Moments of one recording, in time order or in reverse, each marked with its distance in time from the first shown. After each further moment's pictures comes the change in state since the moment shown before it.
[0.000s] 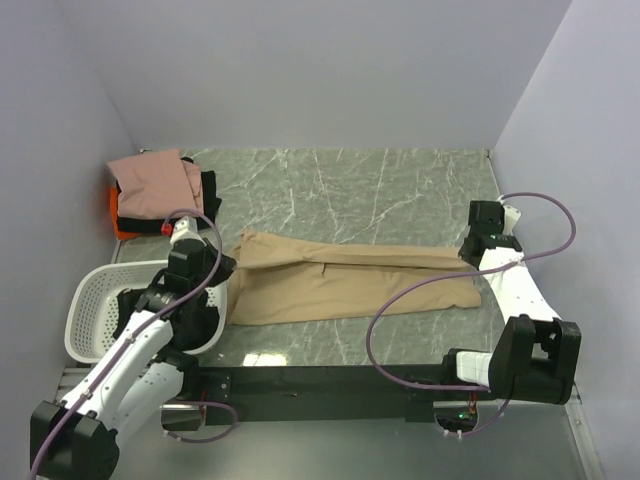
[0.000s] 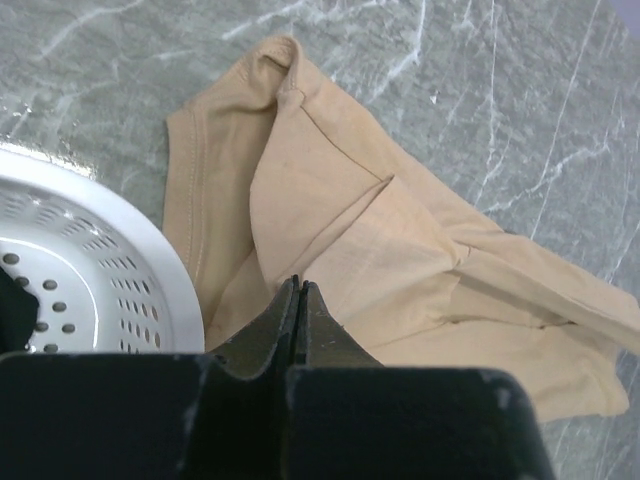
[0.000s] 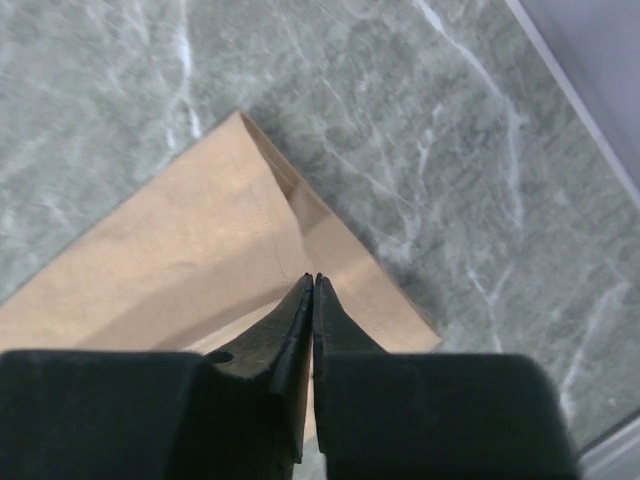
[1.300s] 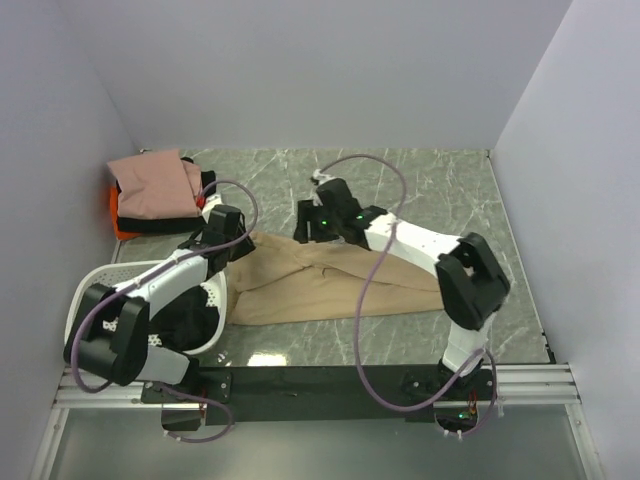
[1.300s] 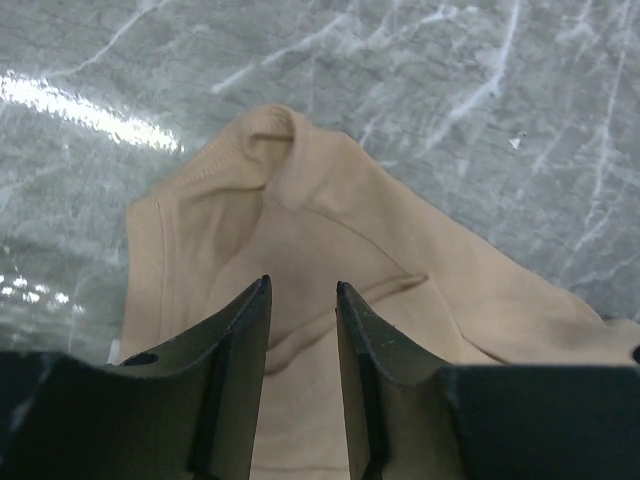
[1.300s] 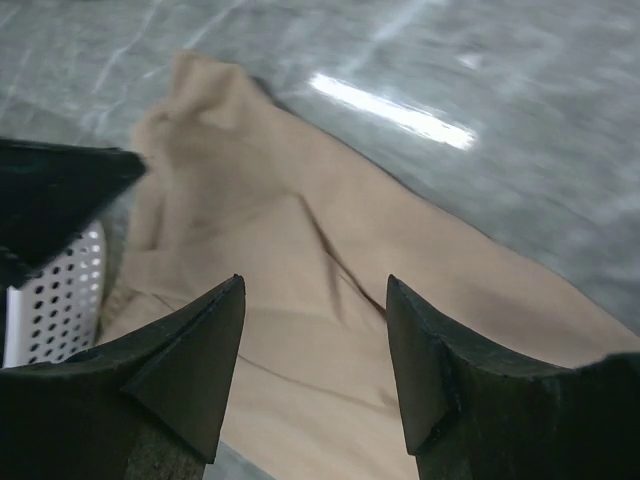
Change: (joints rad) left arm -0.073 0.557 0.251 0.106 -0.127 0.027; right arm 0.806 0.530 0.433 0.322 -0.448 0.076
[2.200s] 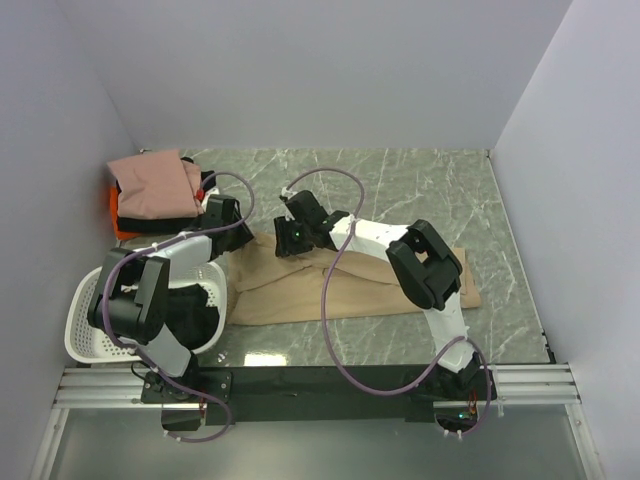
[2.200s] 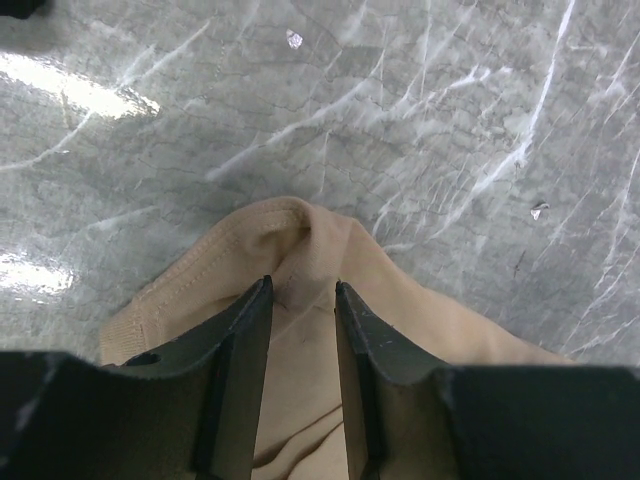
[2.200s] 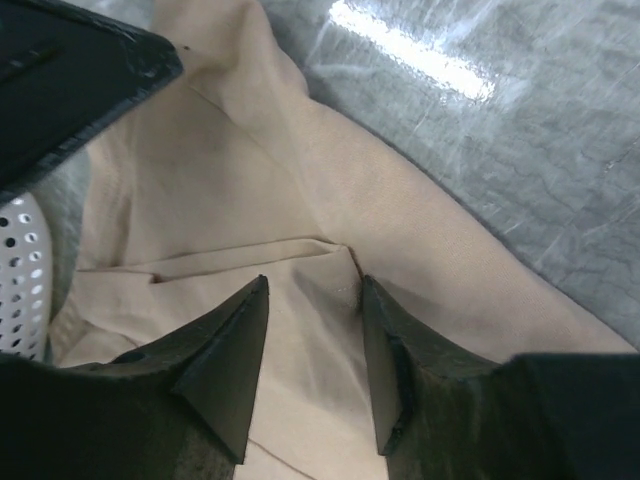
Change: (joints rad) left arm 0.119 0.253 0.097 0.123 0.138 0.014; right arm 0.097 0.336 0.228 0.009 -0.087 -0.031
